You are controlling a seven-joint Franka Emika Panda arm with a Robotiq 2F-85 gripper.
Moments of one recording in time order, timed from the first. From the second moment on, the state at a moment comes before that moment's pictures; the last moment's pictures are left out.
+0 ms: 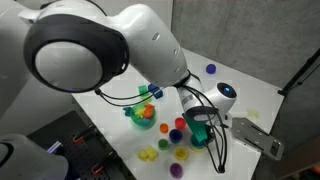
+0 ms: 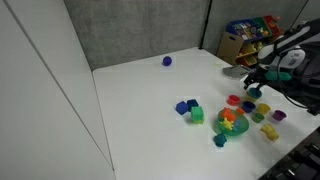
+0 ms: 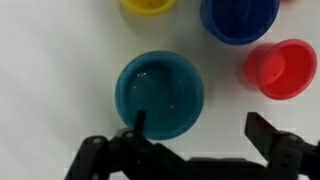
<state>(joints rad) -0.48 0.84 -0.03 -1.70 0.20 2.50 -0.24</state>
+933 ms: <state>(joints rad) -0.50 0.86 -0.03 -1.66 0.20 2.50 -0.24</state>
